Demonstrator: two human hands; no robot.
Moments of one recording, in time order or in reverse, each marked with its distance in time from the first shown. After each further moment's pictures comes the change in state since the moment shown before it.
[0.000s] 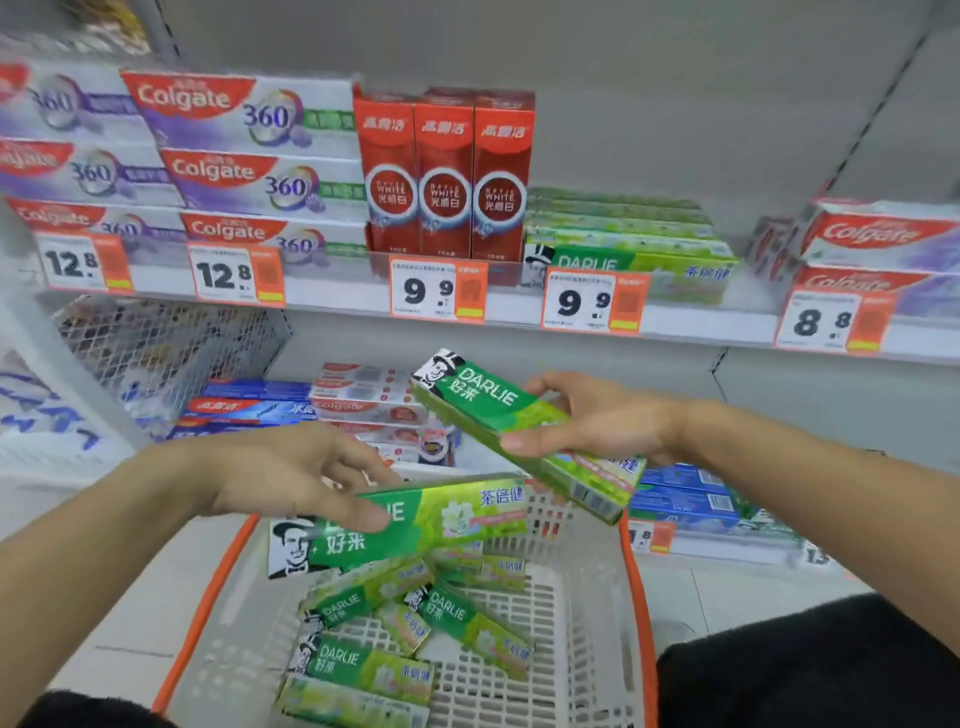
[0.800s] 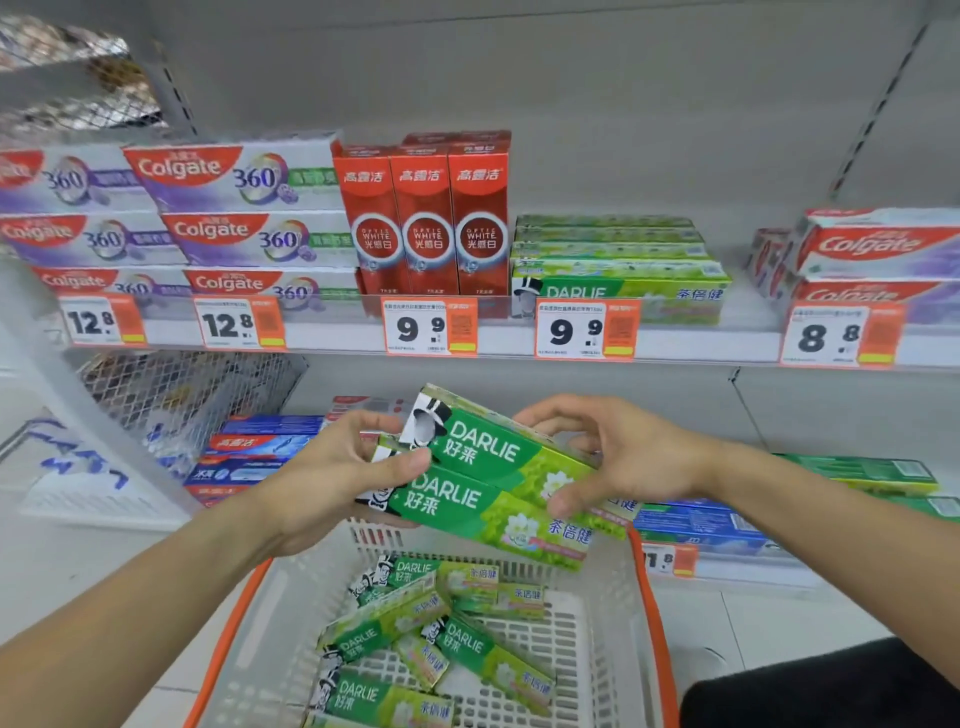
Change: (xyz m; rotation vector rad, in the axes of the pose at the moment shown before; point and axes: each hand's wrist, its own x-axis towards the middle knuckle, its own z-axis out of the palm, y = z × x) left_hand 0.032 0.024 0.021 -0.734 0.381 0.190; right_hand -0.015 0.023 -0.020 0.059 -0.002 -0.258
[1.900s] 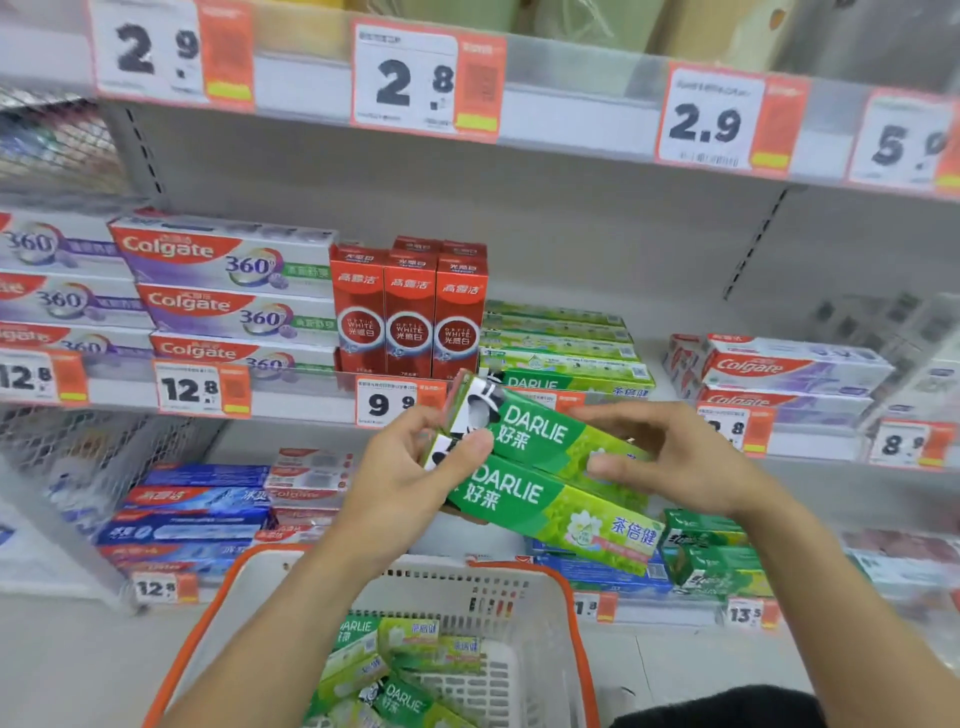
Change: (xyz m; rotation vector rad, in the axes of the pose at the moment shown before) left_hand 0.006 0.075 0.070 -0.053 0.117 0.381; right_hand -0.056 -0.061 -0.068 -0.158 0.375 -0.116
